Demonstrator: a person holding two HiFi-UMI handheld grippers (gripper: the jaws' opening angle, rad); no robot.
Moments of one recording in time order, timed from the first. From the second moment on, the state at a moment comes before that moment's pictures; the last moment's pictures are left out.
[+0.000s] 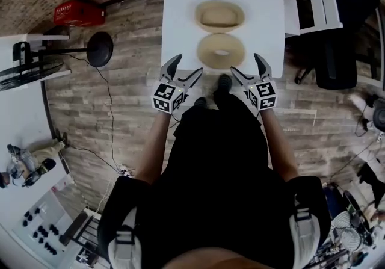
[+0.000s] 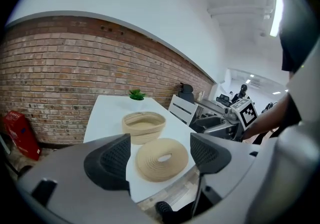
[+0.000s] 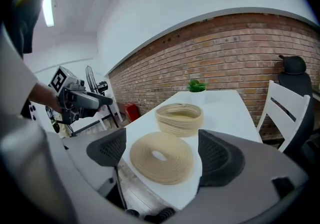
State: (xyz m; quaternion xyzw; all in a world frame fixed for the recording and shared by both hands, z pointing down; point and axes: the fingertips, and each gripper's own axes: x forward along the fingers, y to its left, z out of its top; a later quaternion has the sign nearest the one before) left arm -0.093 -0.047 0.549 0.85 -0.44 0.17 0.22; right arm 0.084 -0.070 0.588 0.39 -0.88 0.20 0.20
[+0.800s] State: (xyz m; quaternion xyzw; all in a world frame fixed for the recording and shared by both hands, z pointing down) left arm -0.099 -0.069 0.628 0.83 -0.44 0.19 0.30; right arm 0.090 -0.088 0.670 0.36 -0.86 0.26 0.26
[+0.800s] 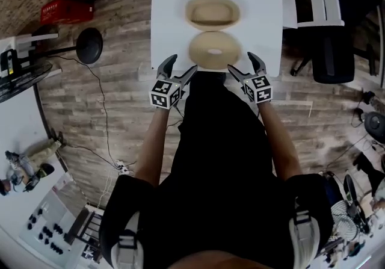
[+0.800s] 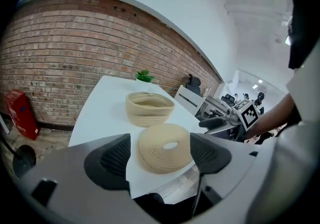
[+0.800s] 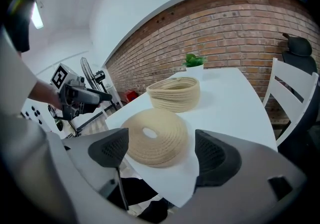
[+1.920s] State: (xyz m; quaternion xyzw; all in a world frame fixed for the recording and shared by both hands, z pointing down) left arm -0.081 -0.093 0.736 0.78 -0.41 0.23 0.41; right arm 0.085 -0.104 0.733 0.40 -0.80 0.37 0.24
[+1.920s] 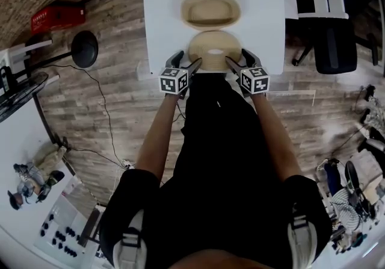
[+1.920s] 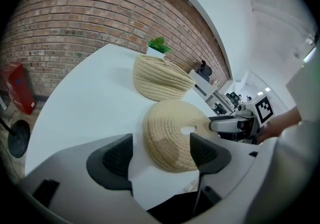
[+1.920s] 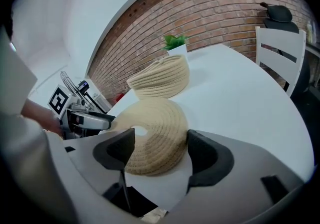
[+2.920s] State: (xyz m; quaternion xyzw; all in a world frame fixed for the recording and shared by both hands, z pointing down) left arm -0.067 -0.094 0.737 0.77 -0.39 0.25 0.43; right arm 0.089 -0.112 0.737 0.42 -0.79 0.37 0.25
